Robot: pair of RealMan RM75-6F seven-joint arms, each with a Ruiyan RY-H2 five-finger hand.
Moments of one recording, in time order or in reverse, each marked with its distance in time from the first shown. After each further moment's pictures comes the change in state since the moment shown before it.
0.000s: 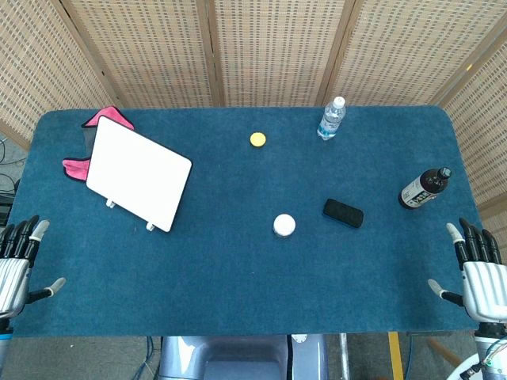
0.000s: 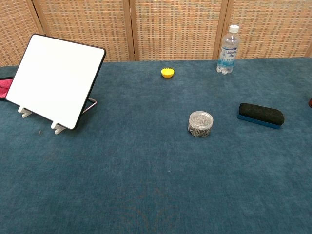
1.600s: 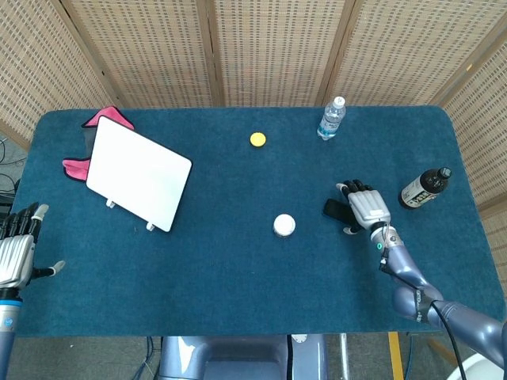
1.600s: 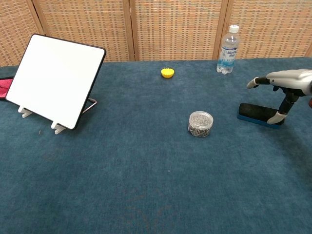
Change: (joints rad) left arm -0.113 -0.021 -0.106 -0.002 -0.322 -0.215 0.080; right arm 0.673 -0.364 0.126 0.489 0.501 -0.838 -0.185
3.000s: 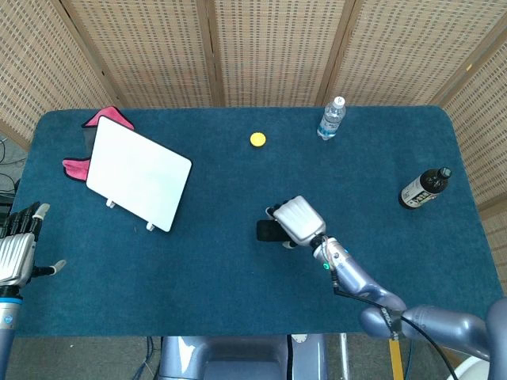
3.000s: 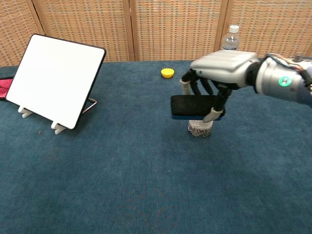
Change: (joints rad) left arm -0.020 0.011 0.010 -0.002 -0.024 -0.017 -0.019; right arm 0.149 -0.020 -0.006 -0.359 -0.167 0.155 -0.243
